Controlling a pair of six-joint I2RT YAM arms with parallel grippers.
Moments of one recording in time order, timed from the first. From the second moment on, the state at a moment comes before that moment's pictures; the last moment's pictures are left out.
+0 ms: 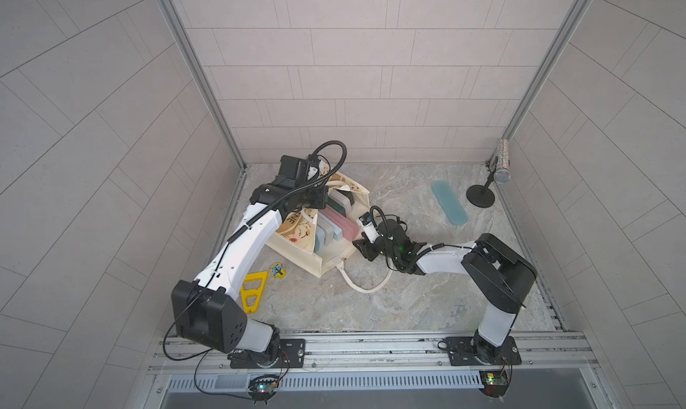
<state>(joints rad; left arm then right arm) -0.28 1.44 1.41 -0.74 0.24 -0.16 0.72 1.79 0.84 0.43 -0.10 0.11</state>
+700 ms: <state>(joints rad) -0.26 1.43 1.40 -0.74 0.28 -0.16 0.69 1.96 1.04 0.41 -0.23 0.12</state>
